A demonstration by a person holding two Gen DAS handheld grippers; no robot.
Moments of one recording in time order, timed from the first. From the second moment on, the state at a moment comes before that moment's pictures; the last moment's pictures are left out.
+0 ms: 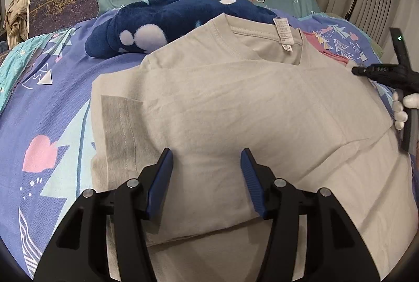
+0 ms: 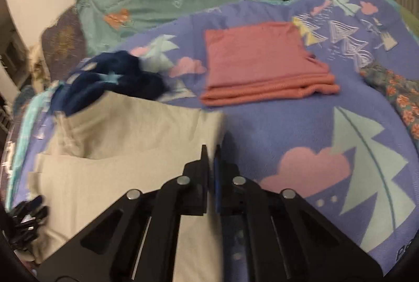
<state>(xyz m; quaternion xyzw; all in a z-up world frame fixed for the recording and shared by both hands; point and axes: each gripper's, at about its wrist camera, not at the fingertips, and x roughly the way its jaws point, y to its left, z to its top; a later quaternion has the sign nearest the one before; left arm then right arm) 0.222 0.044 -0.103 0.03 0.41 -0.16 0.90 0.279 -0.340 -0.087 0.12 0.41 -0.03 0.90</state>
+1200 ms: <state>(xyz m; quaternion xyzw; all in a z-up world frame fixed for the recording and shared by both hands) 0.380 0.030 -0.090 0.10 0.45 -0.15 0.87 0.369 -0.265 -0.072 -0.04 0.45 0.14 0.88</state>
